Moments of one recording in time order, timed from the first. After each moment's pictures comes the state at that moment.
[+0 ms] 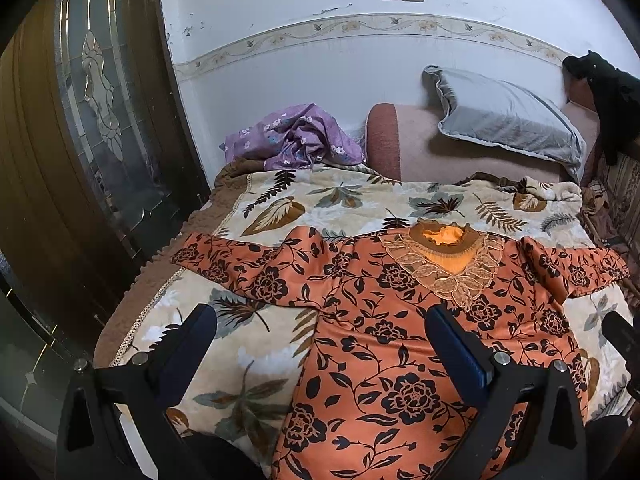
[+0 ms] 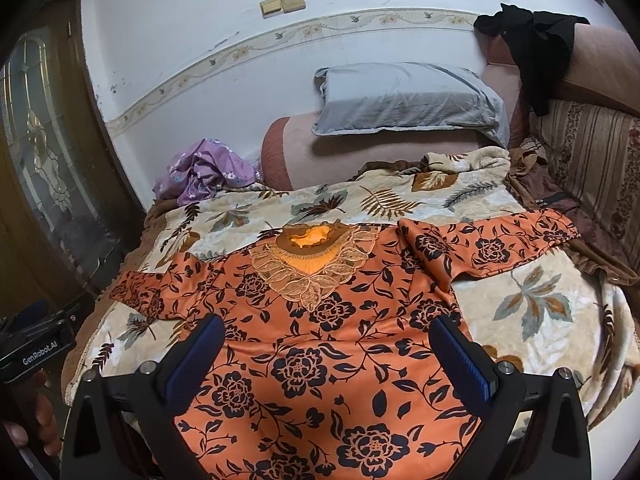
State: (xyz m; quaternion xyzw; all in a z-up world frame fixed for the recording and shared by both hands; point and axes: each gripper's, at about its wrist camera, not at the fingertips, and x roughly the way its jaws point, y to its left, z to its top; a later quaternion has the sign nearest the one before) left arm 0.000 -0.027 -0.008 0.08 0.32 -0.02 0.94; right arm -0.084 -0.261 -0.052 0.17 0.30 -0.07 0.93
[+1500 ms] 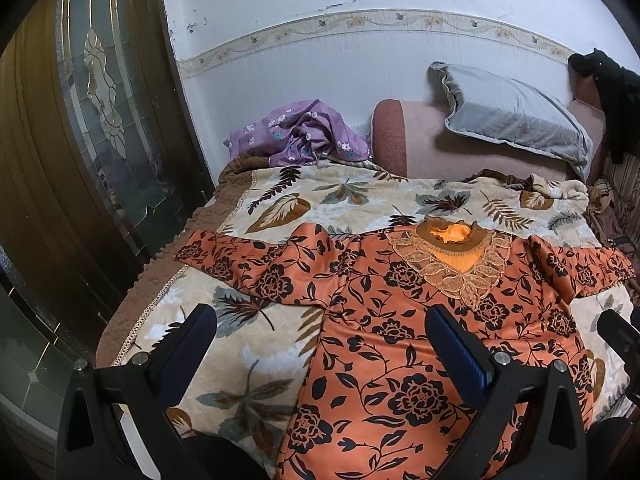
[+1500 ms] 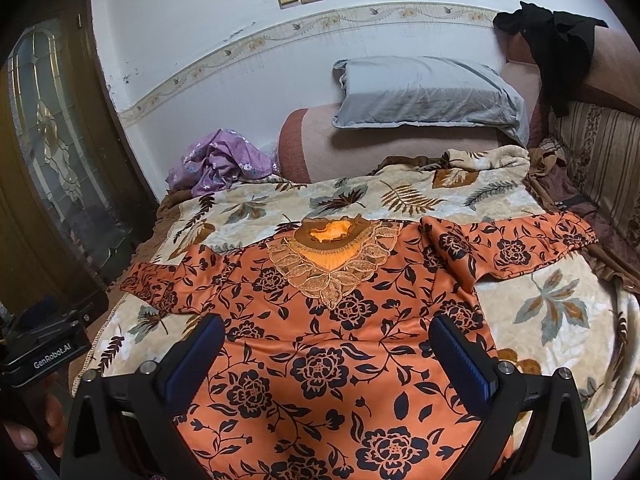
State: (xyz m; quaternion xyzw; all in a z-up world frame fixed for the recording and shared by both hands) left arm 0.006 -0.025 -0.013 0.08 0.33 -0.01 0.94; right arm -0.069 -0.249 -0.052 0.17 0.31 -0.05 0.93
